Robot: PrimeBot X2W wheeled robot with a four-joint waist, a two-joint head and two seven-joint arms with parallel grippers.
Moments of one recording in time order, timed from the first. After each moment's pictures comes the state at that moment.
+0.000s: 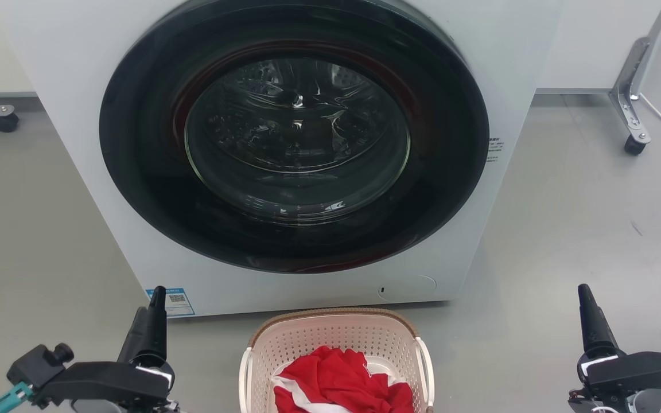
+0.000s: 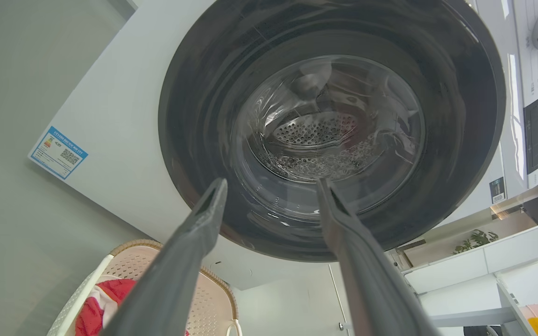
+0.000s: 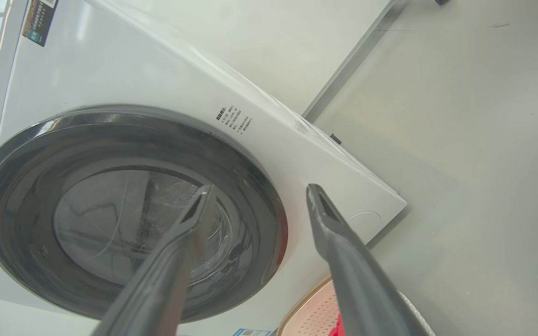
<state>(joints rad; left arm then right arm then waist) -0.10 0.11 -0.07 0.25 -1.16 -0.06 -0.04 -0.12 -0.13 0.03 0.30 1.14 0.07 -0.04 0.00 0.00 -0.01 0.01</state>
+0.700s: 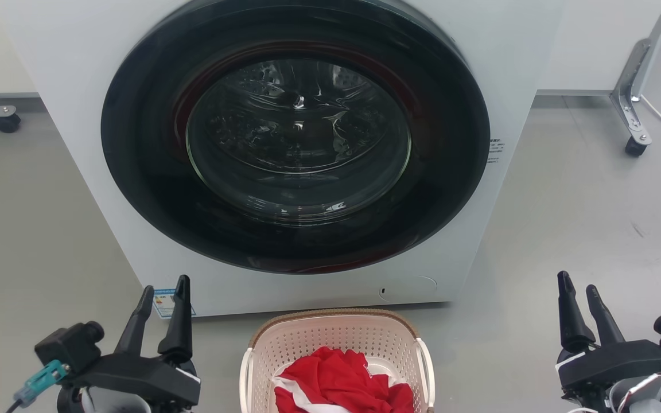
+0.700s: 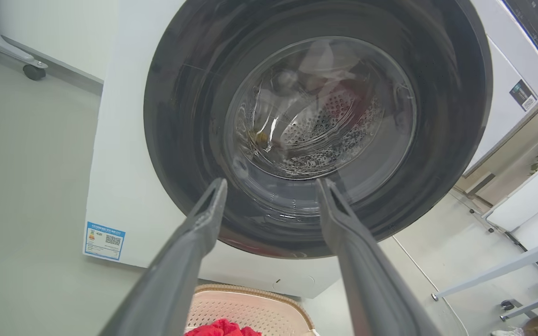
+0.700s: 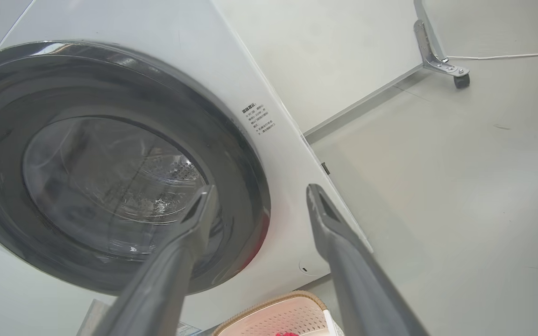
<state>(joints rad) -0.12 0.16 -0.19 0.19 -0.80 0.01 -0.11 -0.13 -0.18 0.13 0.25 0.82 0.01 -0.11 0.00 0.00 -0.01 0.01</state>
